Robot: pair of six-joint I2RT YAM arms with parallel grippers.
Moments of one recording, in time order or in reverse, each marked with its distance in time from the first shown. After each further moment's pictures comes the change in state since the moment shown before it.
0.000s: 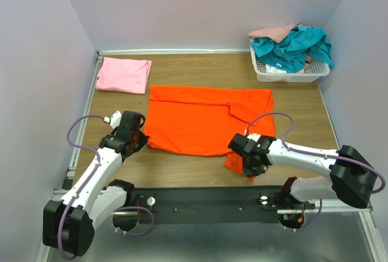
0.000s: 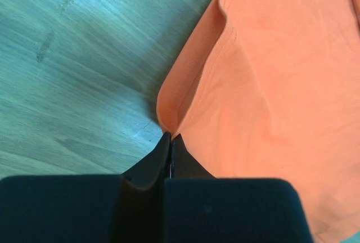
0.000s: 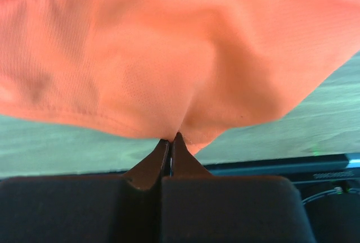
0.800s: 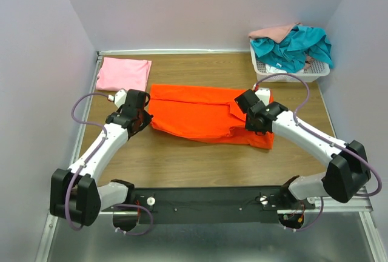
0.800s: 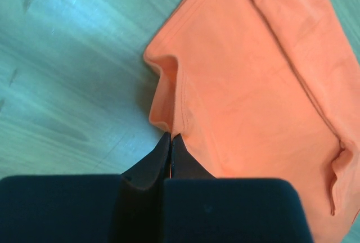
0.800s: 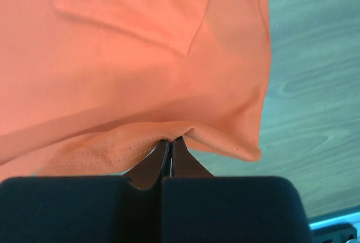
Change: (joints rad) left arm 0.000 0.254 0.239 0.080 -0.052 0.031; right arm -0.288 0.076 0.386 0.023 0.330 -0.242
